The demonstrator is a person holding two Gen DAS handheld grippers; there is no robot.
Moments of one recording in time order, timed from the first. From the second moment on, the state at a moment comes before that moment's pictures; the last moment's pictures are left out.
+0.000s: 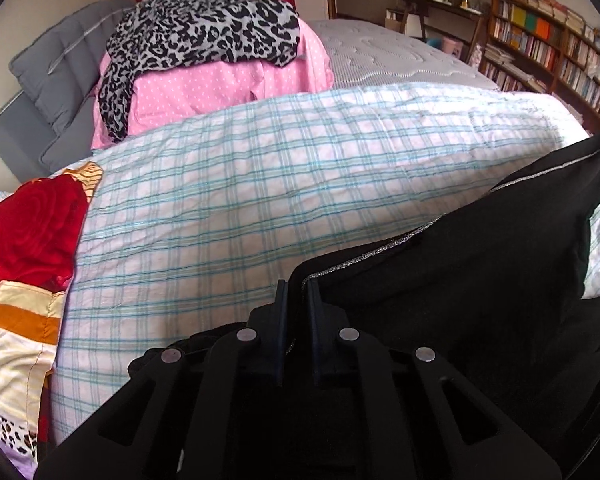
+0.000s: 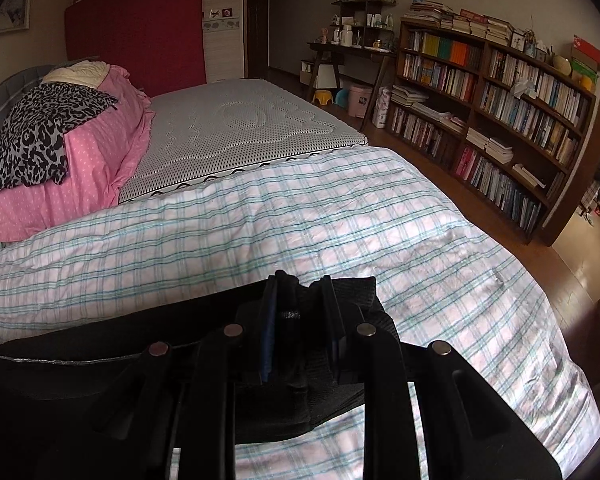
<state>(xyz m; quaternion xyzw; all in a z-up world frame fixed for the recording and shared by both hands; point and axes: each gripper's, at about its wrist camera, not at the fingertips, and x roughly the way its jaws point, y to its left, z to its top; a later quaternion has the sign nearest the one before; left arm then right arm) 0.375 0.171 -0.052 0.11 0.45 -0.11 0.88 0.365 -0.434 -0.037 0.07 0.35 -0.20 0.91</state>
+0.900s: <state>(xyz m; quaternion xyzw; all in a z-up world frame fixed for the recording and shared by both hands) 0.125 0.199 -0.046 0.03 0.42 -0.08 0.90 0.042 -0.412 -0.075 0.13 0.35 -0.23 0.90</state>
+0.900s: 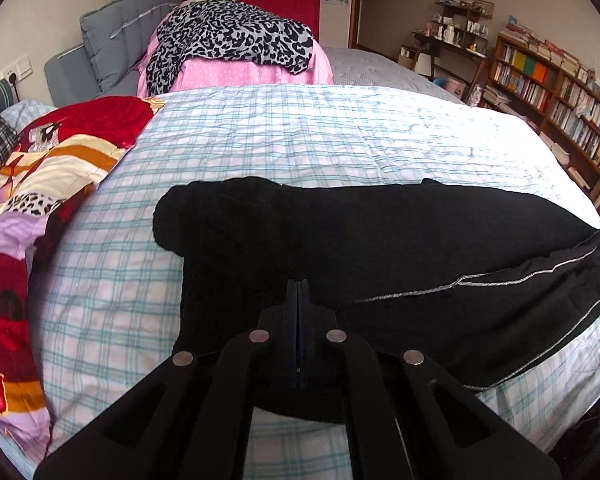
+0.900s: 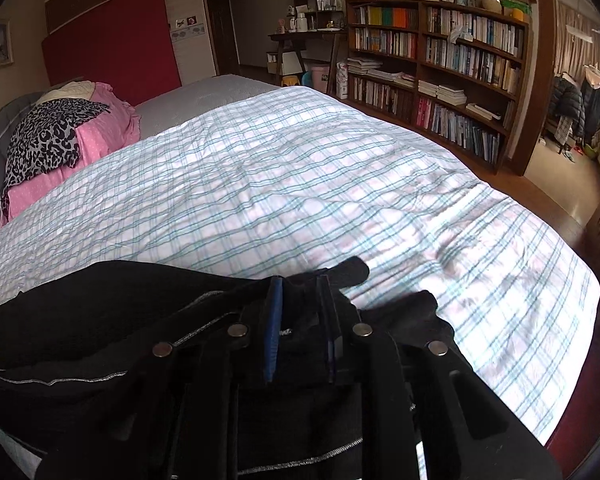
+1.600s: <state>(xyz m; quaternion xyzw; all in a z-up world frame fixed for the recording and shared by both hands) 0.142 0.262 -0.063 -0.33 0.43 -0.08 0.83 -0.037 -0.442 -0.116 0.37 0.36 -0.20 0.83</state>
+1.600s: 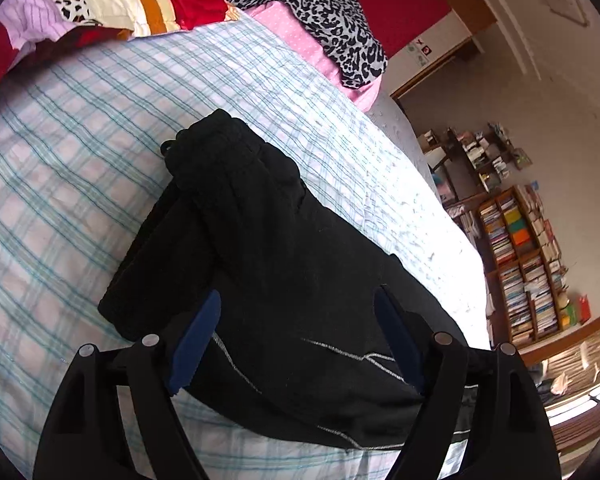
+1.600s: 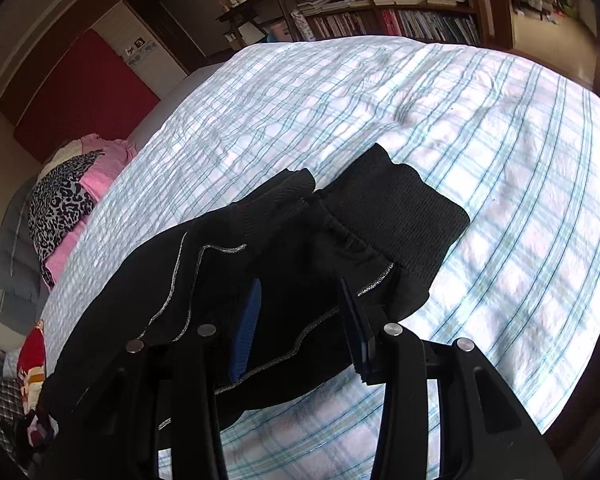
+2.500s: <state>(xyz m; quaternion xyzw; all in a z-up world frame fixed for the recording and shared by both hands) 0.194 0.277 -0.082 -0.39 0.44 -0.06 0.81 0.043 -0.459 -0.116 0.52 0.37 -0.20 0.74</state>
